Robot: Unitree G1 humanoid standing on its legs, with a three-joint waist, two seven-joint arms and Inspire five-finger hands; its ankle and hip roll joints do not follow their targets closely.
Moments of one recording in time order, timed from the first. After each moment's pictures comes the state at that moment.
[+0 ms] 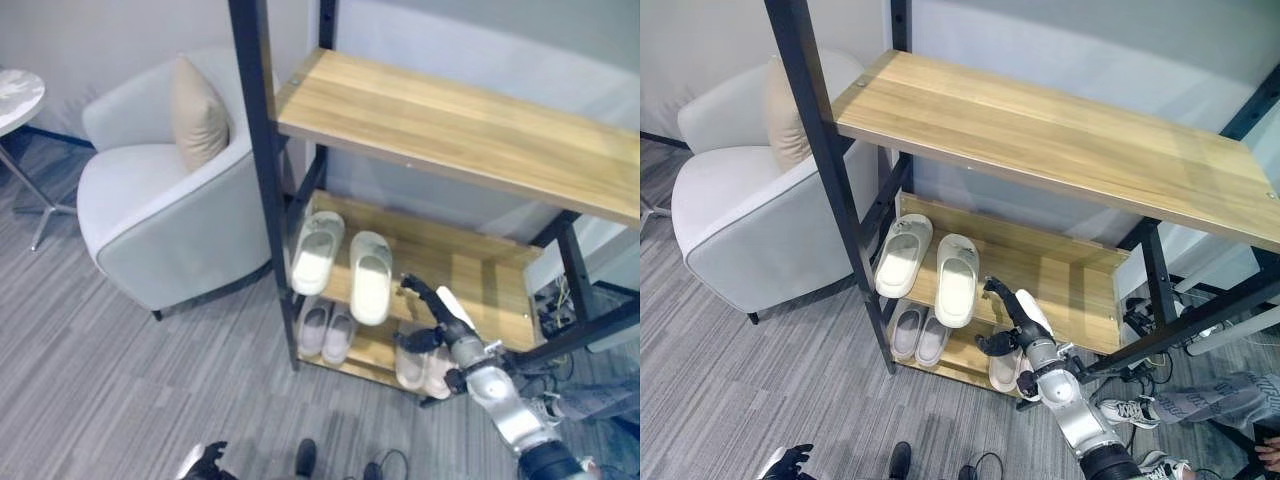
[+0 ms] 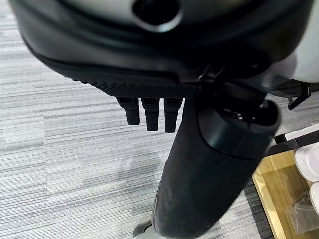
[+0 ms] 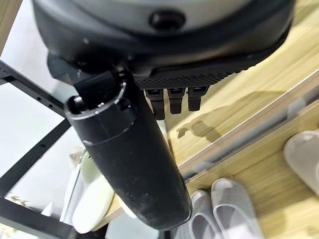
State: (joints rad) left arm 0.02 0.33 -0.13 1.18 0.25 -0.07 0.17; right arm -0.12 -0.43 0.30 0.29 -0.15 -0.13 -0.10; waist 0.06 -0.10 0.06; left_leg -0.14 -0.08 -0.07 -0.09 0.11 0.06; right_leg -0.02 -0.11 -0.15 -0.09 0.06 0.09
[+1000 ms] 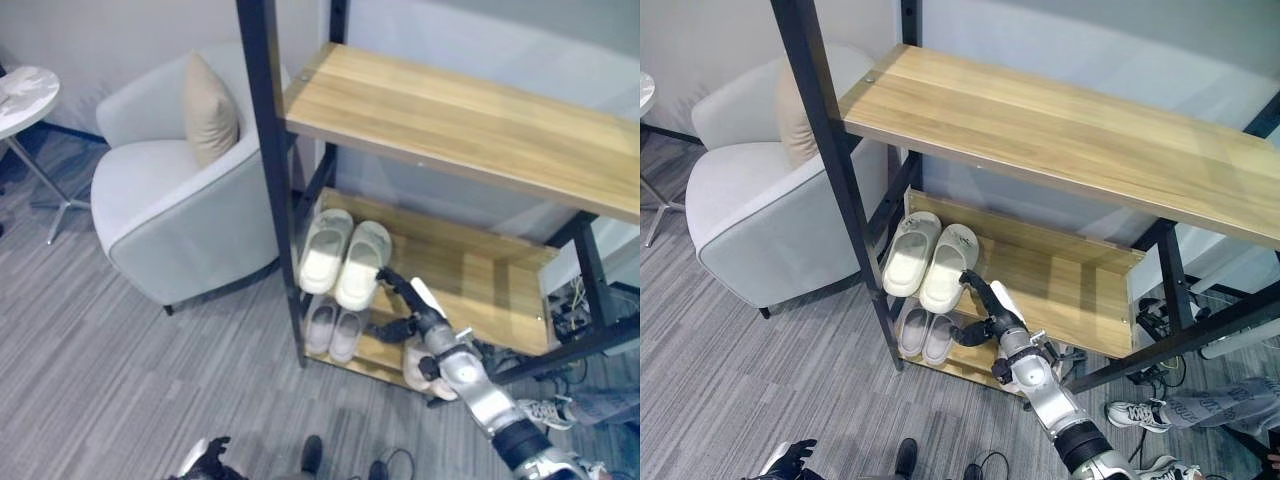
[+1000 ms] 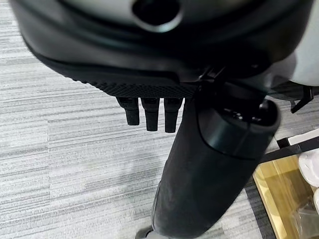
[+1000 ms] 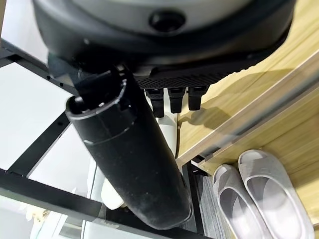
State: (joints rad) left arm 0.01 0.33 -0.15 1.18 0.24 -0.07 0.19; right arm -0.24 -0.35 0.39 0.36 -0.11 -0.10 -0.11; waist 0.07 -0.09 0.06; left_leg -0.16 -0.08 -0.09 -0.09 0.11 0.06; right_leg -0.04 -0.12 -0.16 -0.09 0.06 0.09
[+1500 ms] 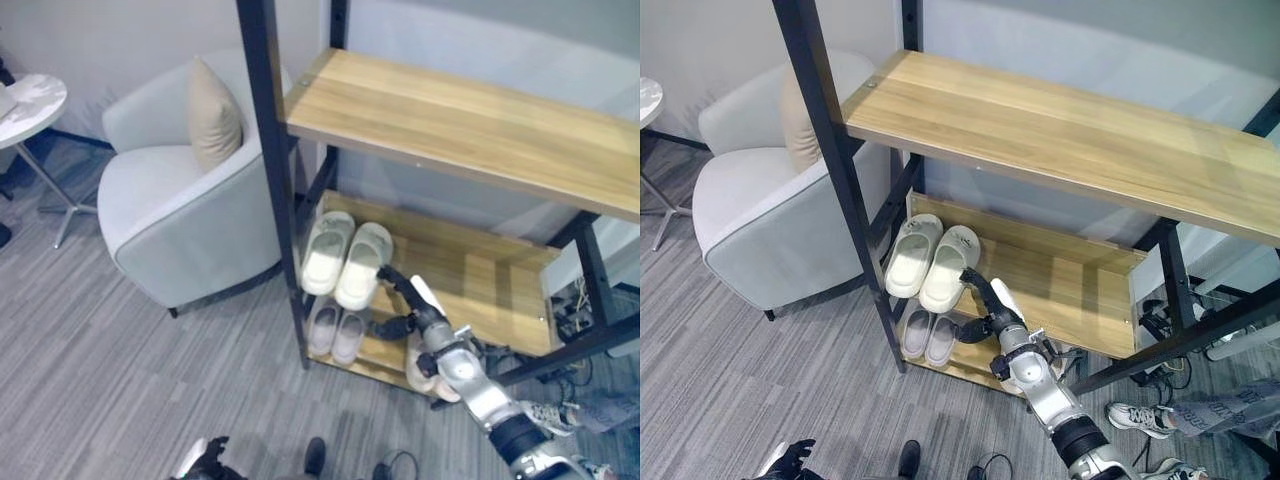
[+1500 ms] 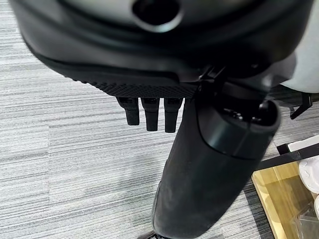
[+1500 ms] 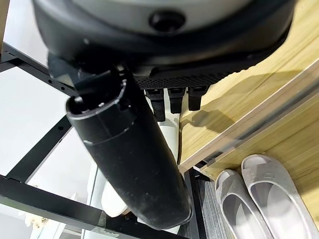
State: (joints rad) left arm 0.01 0.32 -0.15 1.18 0.24 -0.07 0.19; right arm -0.26 -0.35 0.39 0.40 -0.12 -0.10 -0.14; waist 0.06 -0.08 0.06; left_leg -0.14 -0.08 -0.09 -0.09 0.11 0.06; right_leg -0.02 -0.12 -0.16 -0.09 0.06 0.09
